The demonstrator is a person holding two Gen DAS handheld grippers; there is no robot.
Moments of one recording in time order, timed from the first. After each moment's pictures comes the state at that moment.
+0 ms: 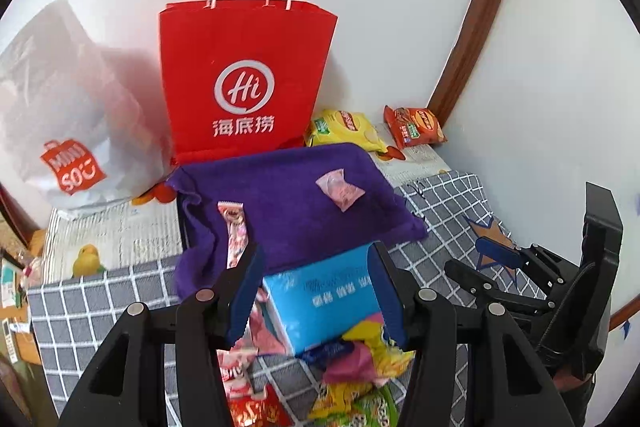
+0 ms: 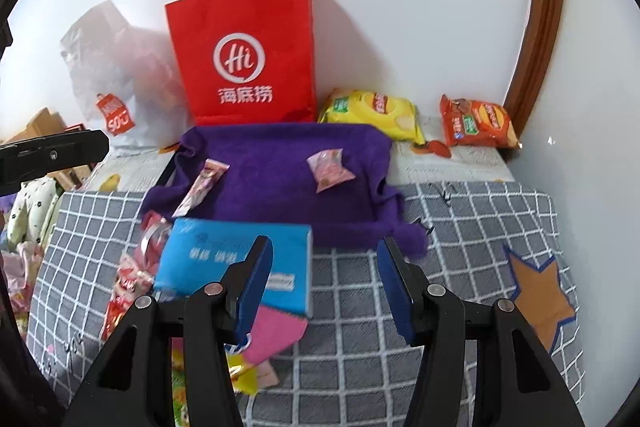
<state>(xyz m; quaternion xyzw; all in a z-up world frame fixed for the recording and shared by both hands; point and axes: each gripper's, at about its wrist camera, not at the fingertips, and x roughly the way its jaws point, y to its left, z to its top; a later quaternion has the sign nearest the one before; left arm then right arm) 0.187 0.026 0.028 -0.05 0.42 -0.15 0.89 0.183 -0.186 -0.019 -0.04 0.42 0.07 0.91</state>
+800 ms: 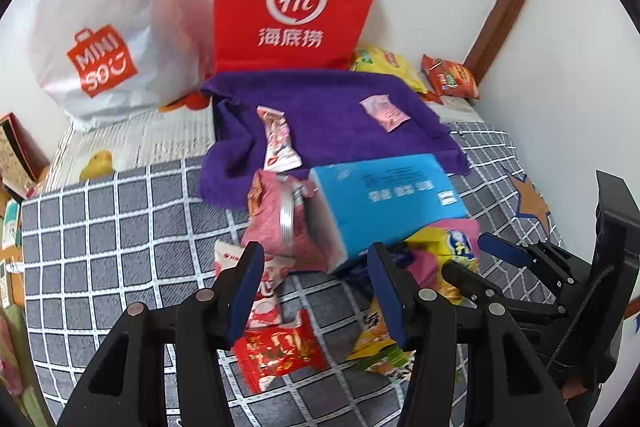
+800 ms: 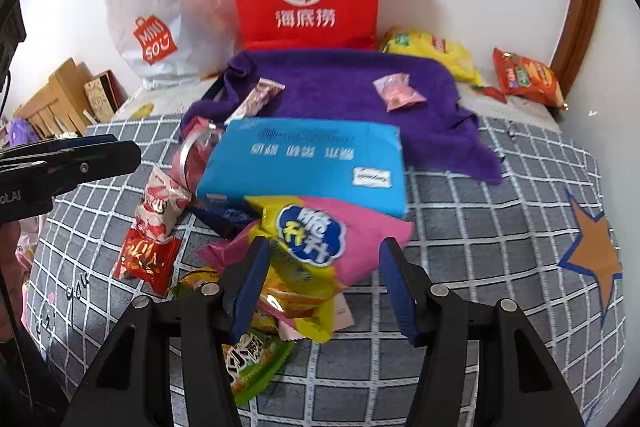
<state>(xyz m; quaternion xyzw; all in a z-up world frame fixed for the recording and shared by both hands) 0.150 0.056 -0.052 -0.07 0.48 -0.11 0.87 0.146 -0.136 -0.089 -0.05 0.47 0.12 0.87</state>
